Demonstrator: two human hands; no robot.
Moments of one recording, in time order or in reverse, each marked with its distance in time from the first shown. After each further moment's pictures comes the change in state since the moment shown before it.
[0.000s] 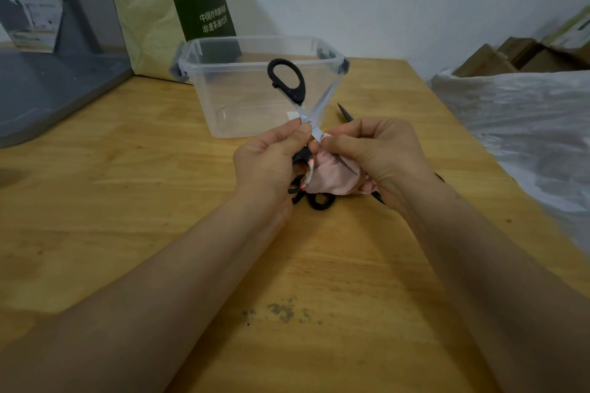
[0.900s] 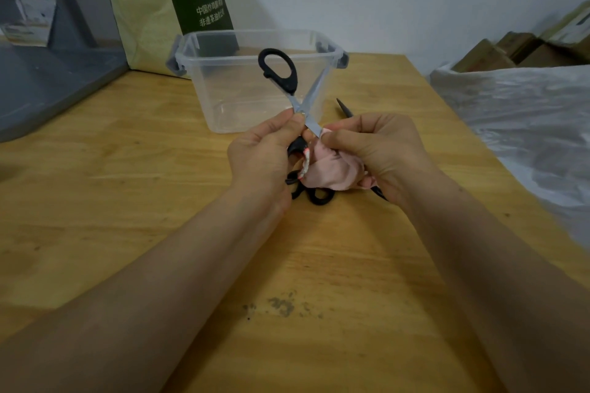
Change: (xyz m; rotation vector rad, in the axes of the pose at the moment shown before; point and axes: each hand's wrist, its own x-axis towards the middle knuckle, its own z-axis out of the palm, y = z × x) left_hand 0.000 0.002 0.000 -0.031 0.046 0.029; right_hand 0.005 0.004 0.000 -0.096 0.046 0.019
